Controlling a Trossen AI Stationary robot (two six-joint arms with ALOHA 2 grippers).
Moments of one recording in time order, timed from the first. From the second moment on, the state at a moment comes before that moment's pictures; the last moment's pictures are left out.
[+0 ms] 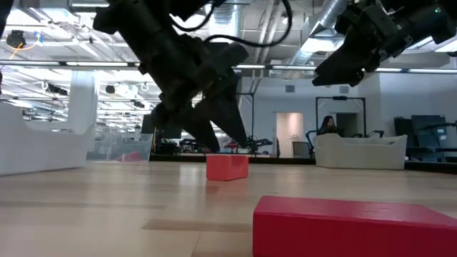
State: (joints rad) left arm -0.28 1.88 1.11 -0.20 -0.40 -0.82; right arm 0.02 0.90 0.46 0.01 0.18 0.20
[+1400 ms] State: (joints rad) left arm -0.36 1.52 1.12 -0.92 -0.59 -0.94; right arm 0.02 0.90 0.46 0.01 0.18 0.19
